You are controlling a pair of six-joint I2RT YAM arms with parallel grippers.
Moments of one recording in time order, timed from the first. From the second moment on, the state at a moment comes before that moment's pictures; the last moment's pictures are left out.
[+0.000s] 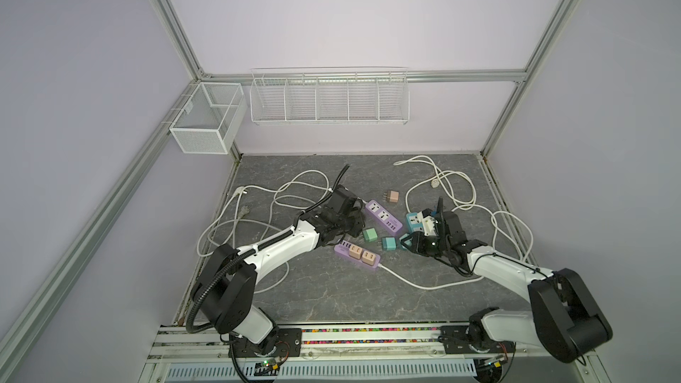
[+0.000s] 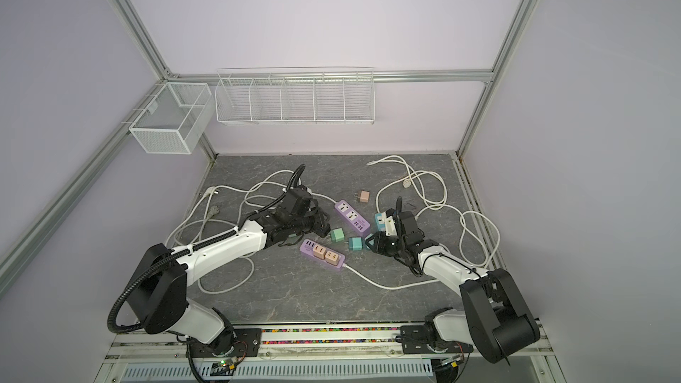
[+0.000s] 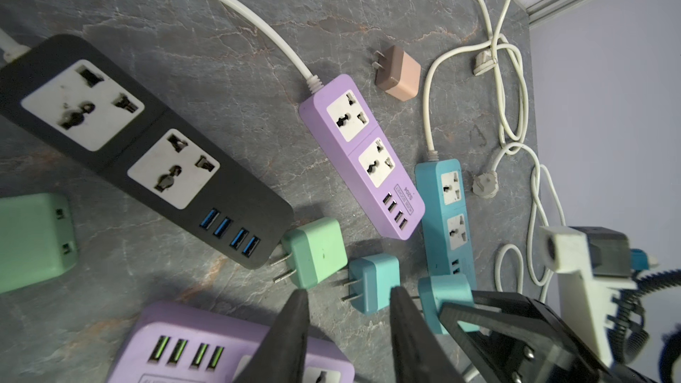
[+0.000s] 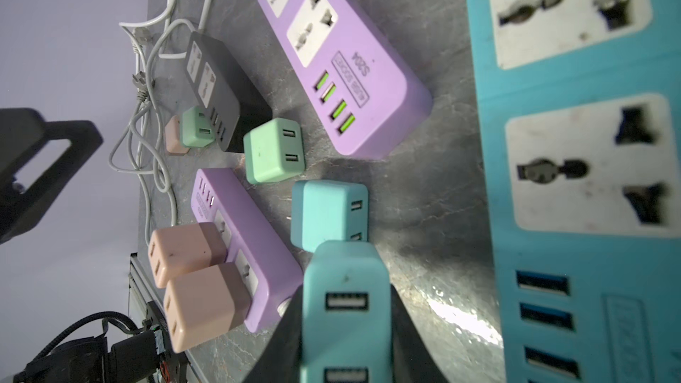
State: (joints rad) left arm -0.76 1.53 1.04 -0.26 0.03 -0.86; right arm 0.37 1.31 0.50 -0.03 -0.44 0.62
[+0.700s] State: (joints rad) left arm -0.76 1.48 1.02 -0.29 0.04 -0.85; right arm 0.37 1.34 0.43 0.07 -0.42 0.68
